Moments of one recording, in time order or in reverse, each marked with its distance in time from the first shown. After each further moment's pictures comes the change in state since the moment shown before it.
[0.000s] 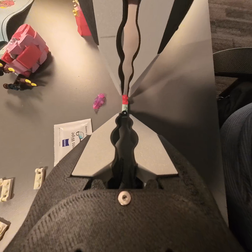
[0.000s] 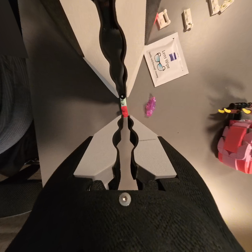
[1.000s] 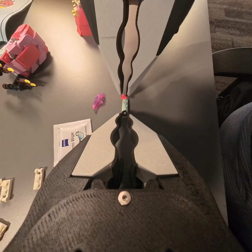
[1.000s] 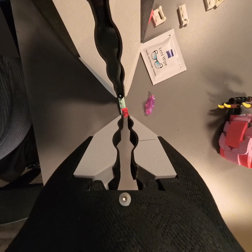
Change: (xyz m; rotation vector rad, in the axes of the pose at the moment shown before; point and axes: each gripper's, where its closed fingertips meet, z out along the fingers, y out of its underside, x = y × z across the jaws) left arm 0.001 0.000 0.000 0.000 0.004 0.001; right arm 0.001 0.001 0.001 -0.002 0.025 0.035
